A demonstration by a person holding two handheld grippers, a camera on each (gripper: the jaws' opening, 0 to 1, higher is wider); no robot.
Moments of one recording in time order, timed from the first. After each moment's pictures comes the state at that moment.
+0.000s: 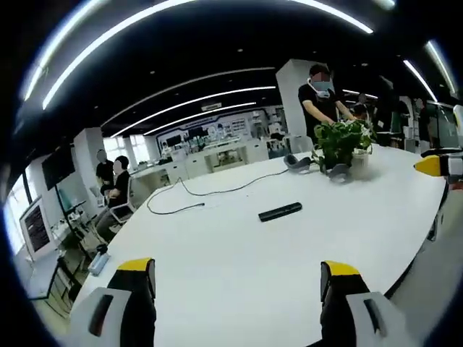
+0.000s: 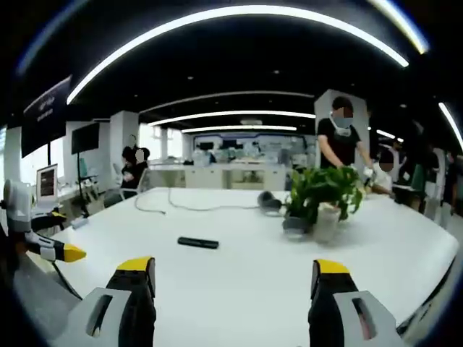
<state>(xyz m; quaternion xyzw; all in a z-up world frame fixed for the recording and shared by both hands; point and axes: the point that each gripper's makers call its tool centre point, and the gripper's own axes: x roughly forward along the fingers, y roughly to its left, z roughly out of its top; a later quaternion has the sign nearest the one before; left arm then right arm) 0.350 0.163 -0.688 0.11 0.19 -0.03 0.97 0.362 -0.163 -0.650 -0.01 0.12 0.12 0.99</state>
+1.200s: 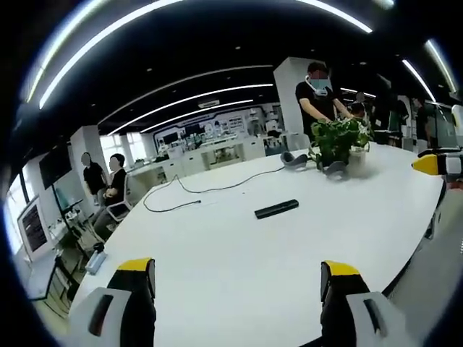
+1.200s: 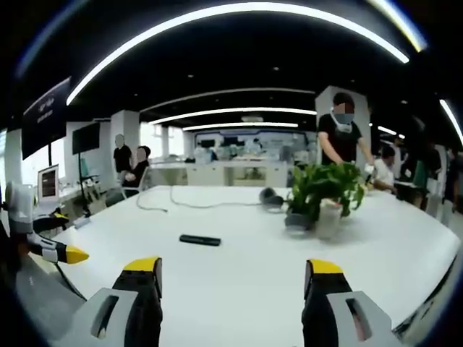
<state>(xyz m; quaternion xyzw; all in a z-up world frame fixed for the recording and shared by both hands) 0.349 0.159 -0.692 0.11 0.20 -0.04 0.97 0.362 -0.162 -0.653 -0.01 0.13 0.12 0.98</state>
